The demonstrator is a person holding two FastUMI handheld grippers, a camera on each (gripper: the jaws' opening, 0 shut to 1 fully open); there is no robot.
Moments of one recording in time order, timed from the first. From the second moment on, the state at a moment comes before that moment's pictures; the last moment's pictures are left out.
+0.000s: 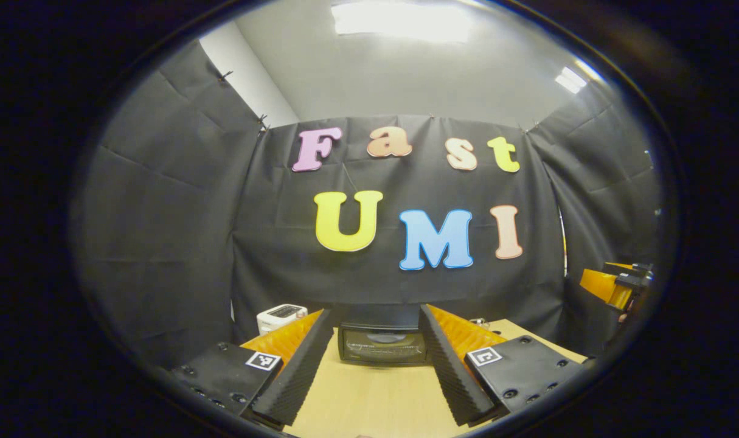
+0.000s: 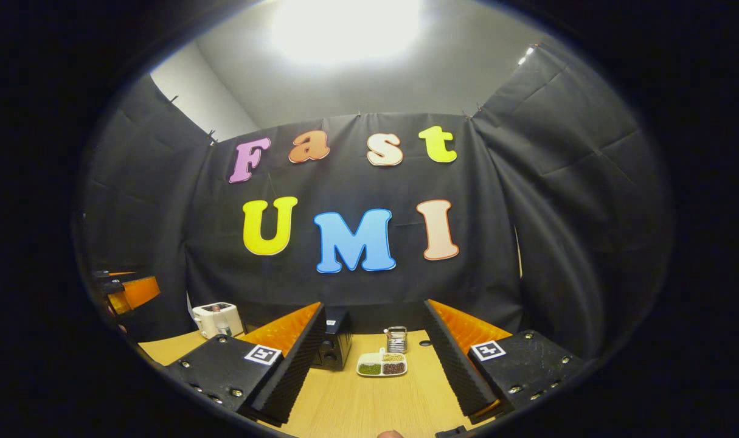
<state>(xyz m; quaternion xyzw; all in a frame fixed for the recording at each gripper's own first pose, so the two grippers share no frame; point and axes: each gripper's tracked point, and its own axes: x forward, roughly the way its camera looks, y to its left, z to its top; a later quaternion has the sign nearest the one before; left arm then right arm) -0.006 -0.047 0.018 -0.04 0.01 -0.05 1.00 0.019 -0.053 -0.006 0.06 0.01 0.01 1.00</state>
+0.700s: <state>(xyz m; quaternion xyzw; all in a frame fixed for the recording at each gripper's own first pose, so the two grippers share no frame) 0.000 -0.020 0.018 -0.04 0.01 -0.04 1.00 0.016 -0.027 0.000 0.06 0.01 0.01 1.00</state>
